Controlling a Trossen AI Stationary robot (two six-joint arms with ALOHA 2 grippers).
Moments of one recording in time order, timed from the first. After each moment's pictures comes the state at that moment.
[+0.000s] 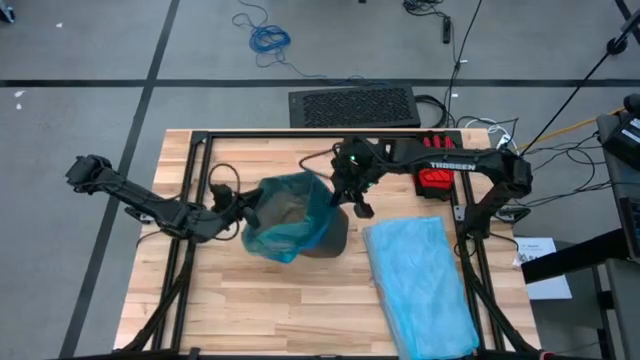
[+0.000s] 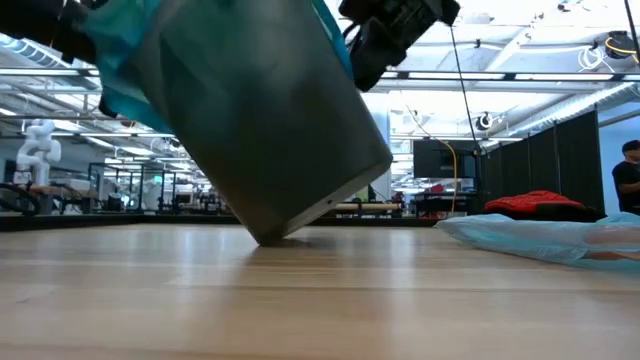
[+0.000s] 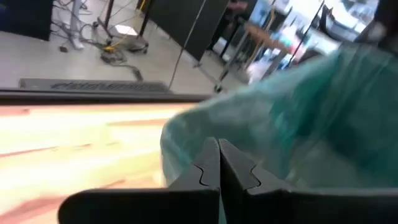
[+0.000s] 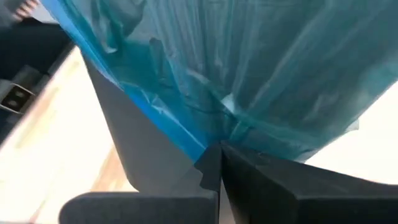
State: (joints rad) left arm -0.37 0.86 0.35 0.23 -1.07 -0.75; right arm -0.23 1.62 1.40 -0.63 -0.46 -0.36
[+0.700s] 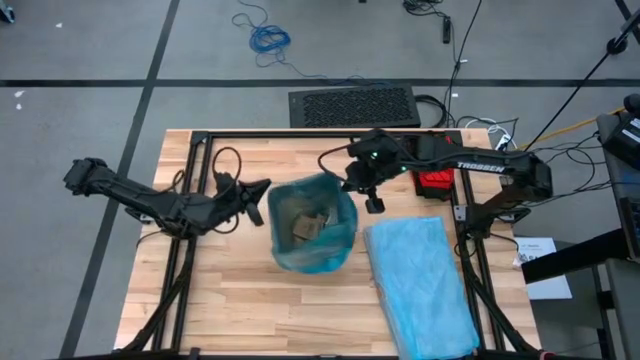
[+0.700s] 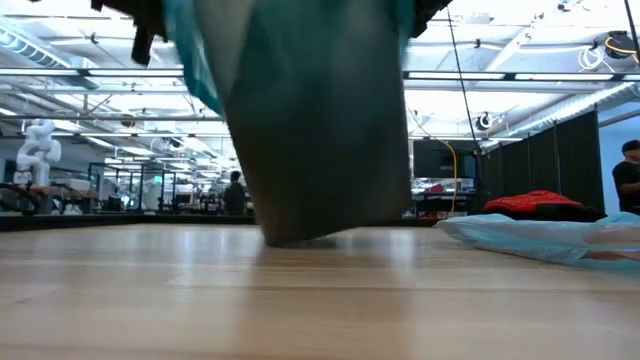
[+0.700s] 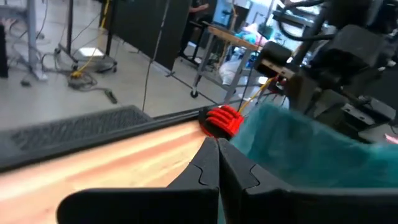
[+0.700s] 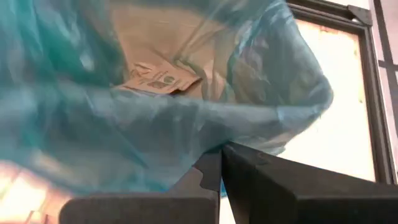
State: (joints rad) left arm -0.30 0.86 0.56 0.22 -0.91 -0.41; right arm -0.20 1.47 1.40 -0.70 -0.26 -0.39
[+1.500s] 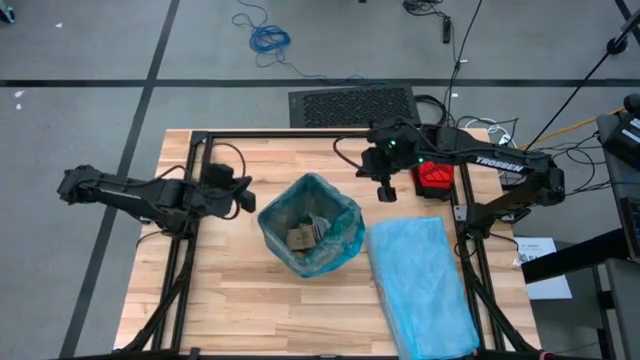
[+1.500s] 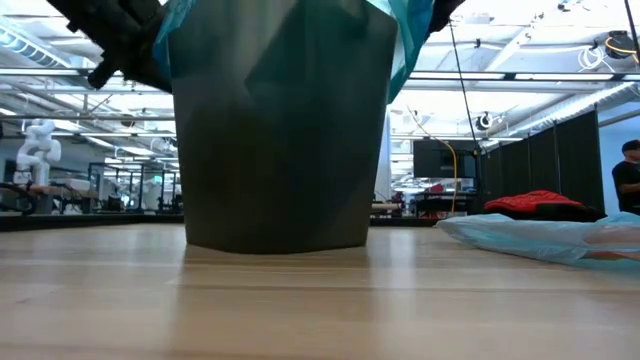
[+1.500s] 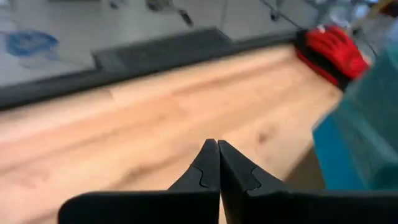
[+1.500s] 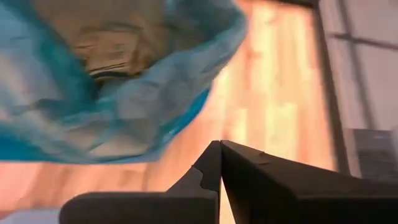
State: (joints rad) left arm -0.15 0.81 0.69 -0.66 -0.77 -0.91; right arm -0.27 1.37 1.40 -0.82 -0.20 -0.35
